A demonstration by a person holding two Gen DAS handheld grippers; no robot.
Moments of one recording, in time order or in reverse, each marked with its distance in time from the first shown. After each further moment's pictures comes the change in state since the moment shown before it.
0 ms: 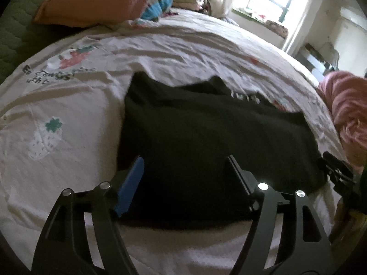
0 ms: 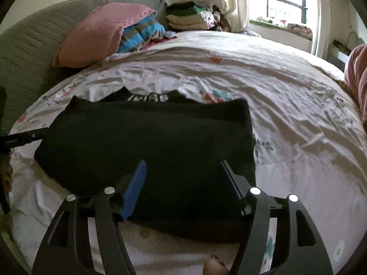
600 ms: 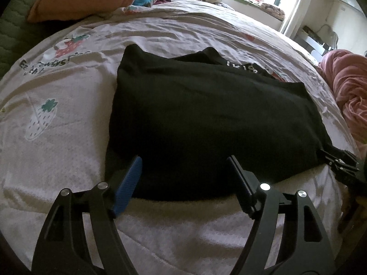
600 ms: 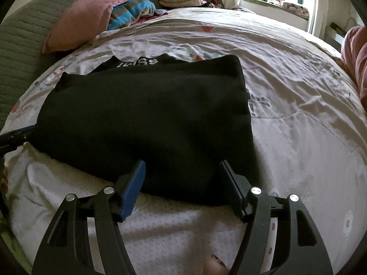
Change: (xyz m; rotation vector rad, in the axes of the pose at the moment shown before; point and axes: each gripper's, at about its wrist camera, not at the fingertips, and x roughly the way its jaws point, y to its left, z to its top) left arm 0.006 -0.007 -0.032 0.056 0.066 0.020; right arm 0.010 -0.012 -0.034 0.042 0.139 -0.026
